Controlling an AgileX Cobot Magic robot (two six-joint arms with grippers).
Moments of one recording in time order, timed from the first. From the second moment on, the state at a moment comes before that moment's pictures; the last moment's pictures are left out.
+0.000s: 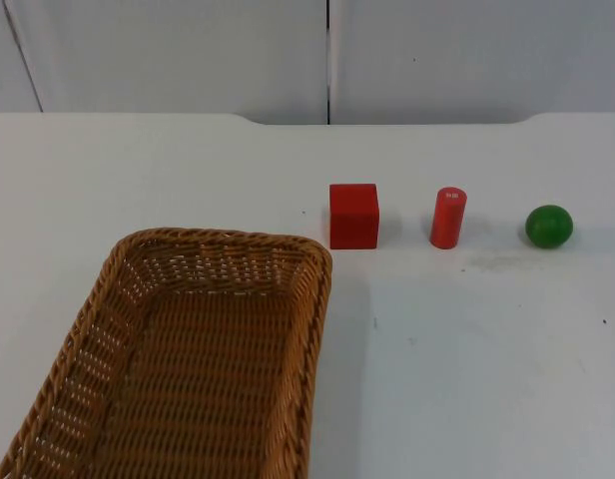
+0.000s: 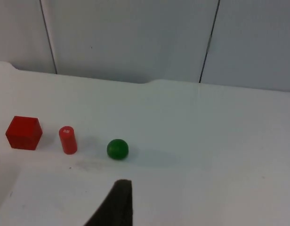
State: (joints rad) right arm 0.11 0.49 -0.89 -0.05 0.93 -0.05; left arm 0.00 0.22 -0.58 -0.15 1.02 0.02
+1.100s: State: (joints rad) right arm 0.11 0.66 -0.92 -0.06 0.84 -0.05; left arm 0.00 0.89 -0.58 -0.06 0.87 0.06
